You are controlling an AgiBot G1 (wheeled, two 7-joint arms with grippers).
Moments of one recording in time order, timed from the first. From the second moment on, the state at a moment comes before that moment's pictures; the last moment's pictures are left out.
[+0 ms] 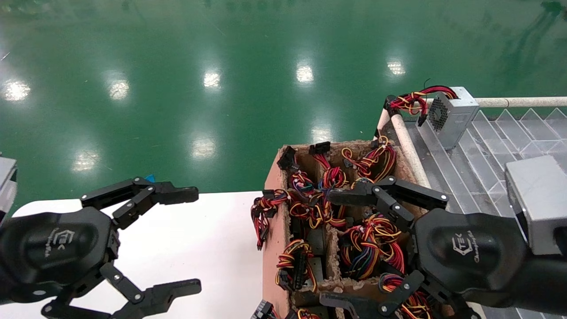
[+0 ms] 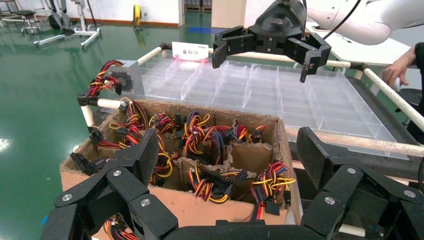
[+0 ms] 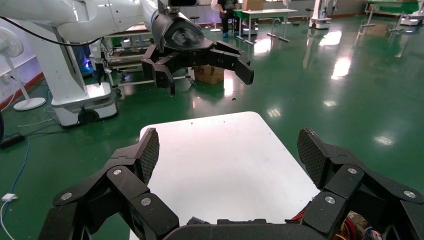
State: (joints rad) left arm -1.11 0.55 0.43 -1.24 0.62 1.43 -0.11; right arm 1.08 -0.61 -0.28 1.28 -0.73 -1.49 0.18
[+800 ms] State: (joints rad) left arm -1.11 0.55 0.43 -1.24 0.62 1.43 -0.11; right arm 1.08 -0.61 -0.28 1.28 -0.73 -1.49 0.18
